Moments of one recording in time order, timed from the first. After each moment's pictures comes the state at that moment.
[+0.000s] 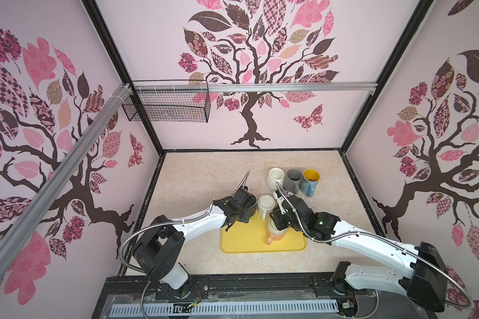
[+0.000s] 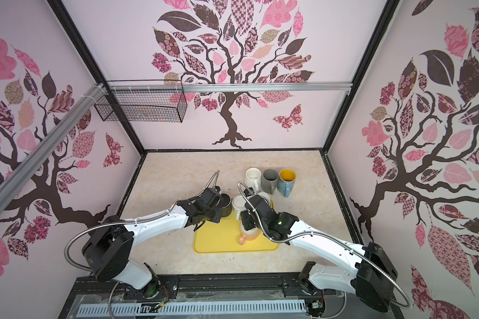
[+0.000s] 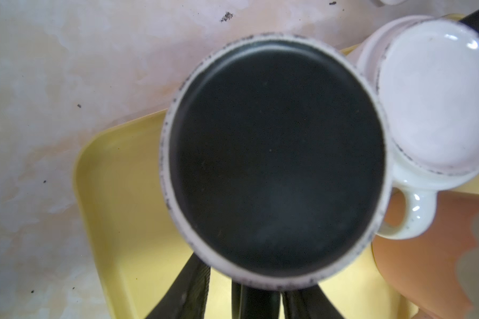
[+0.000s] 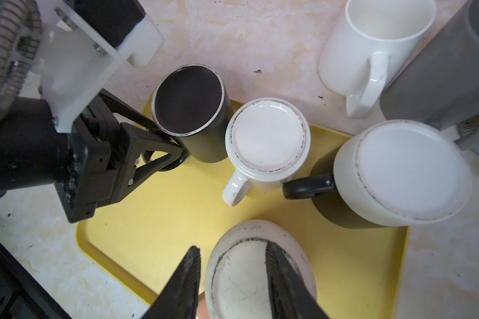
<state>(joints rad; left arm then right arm) -0.75 1.57 0.95 -0.40 -0.15 -0.39 0.87 1.16 0.79 -0.37 0.17 0.42</state>
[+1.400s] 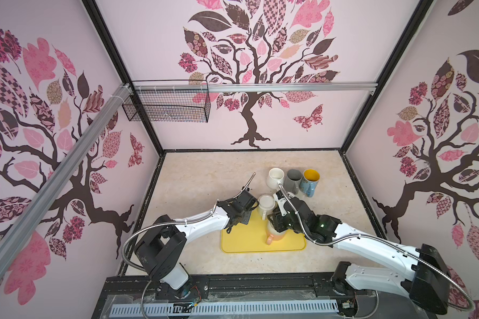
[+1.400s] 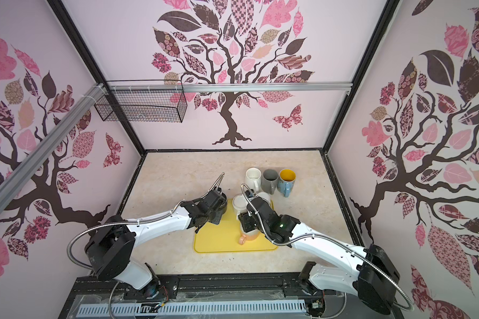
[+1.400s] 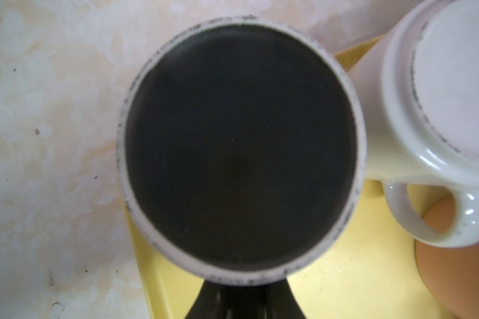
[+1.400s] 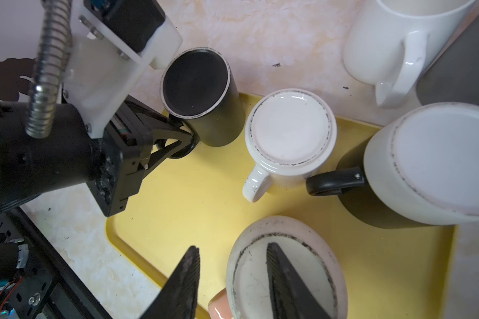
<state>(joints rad) -0.81 1.58 0.96 -0.46 -0.33 -0.36 0.87 1.14 0.74 -0.30 0.09 0.47</state>
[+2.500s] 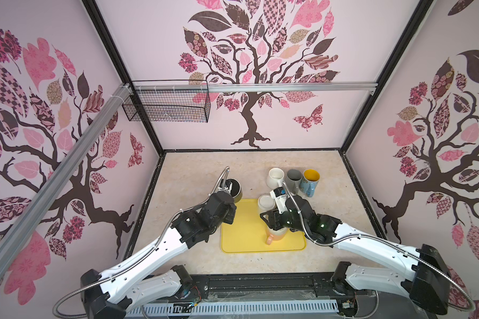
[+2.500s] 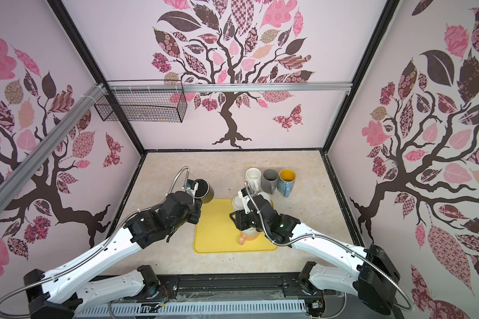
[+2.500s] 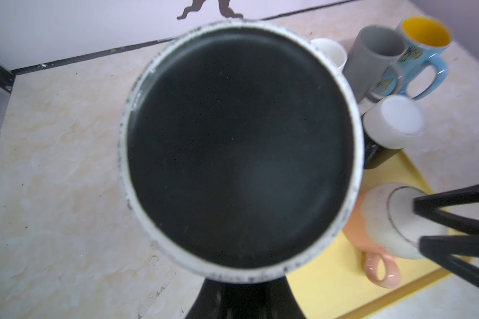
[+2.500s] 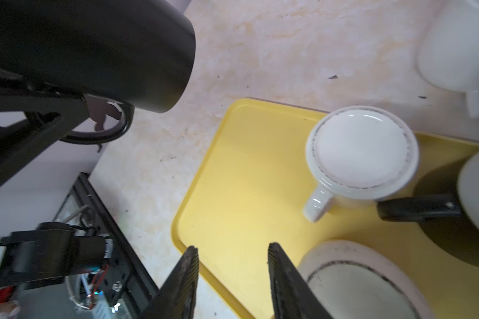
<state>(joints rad) -0.85 0.99 0.97 -0.67 -0.40 -0.34 0.87 1.14 0.74 -0.12 -0.10 0.59</state>
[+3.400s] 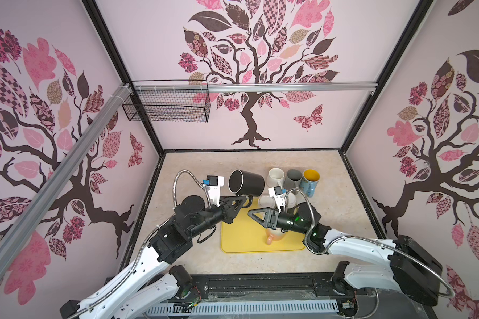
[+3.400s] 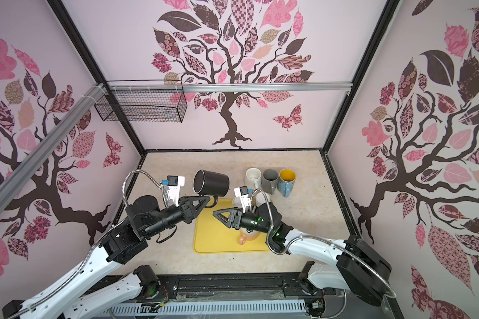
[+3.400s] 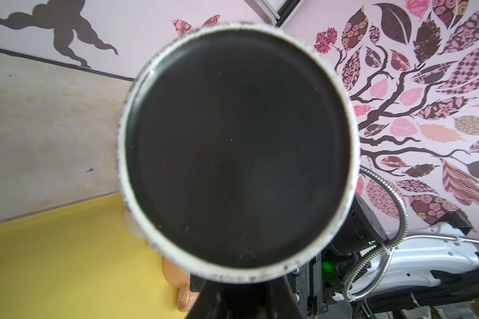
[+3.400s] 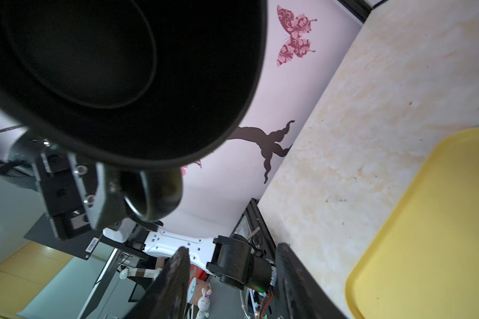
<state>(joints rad) -0.78 0.77 0.84 -0.21 0.13 -0.69 0.87 1.22 0.50 0.85 -0.45 1.06</state>
